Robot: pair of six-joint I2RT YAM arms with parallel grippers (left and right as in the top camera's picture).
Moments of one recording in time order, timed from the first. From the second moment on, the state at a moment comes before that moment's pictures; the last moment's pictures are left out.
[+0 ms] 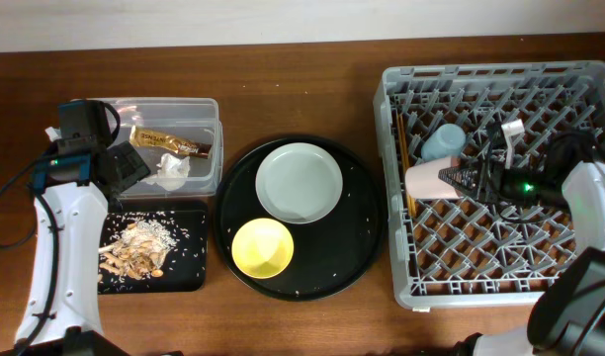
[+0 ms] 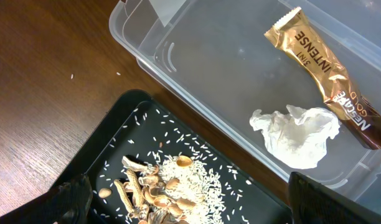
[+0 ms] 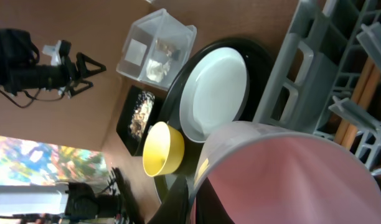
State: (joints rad) left arm 0.19 1.51 1.29 -0.93 -0.31 -0.40; right arm -0.45 1.67 1.20 -1.19 -1.19 -0.66
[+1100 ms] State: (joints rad) left arm 0.19 1.51 1.29 -0.93 -0.31 -0.40; right arm -0.58 1.71 1.19 -1.23 -0.87 -0.42
